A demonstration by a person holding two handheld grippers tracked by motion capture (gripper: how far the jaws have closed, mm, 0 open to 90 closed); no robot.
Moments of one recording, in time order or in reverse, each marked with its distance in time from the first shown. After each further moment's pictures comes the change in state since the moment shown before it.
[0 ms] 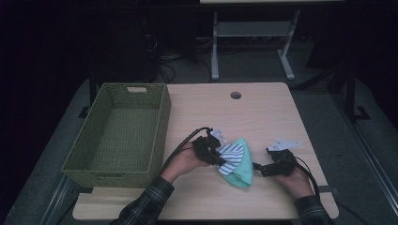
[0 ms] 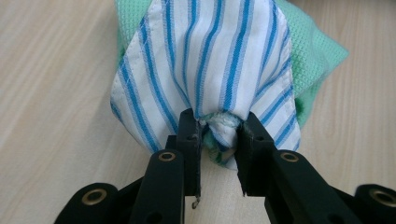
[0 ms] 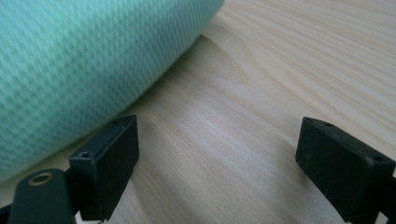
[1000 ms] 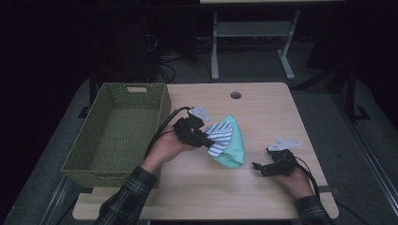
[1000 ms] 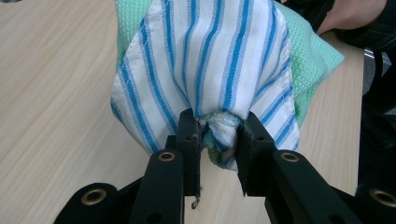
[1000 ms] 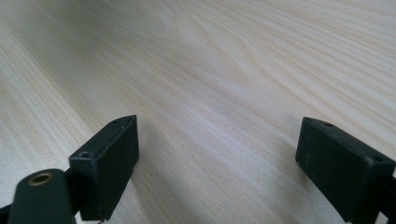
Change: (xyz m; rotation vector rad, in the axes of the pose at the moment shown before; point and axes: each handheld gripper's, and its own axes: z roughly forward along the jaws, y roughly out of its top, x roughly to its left) left arm 0.004 0.008 -0.089 -0.112 0.085 -0.068; right arm 0.000 0.000 0.000 -0.002 -0.003 0.003
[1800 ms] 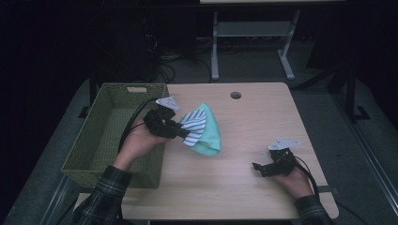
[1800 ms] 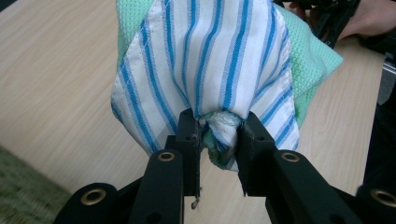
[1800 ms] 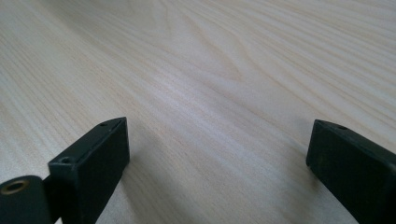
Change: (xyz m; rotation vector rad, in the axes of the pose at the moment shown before) left arm 0.021 -0.029 -0.070 -0.032 0.105 -0.075; right arm -0.001 0.001 0.002 0.017 -0.017 0.022
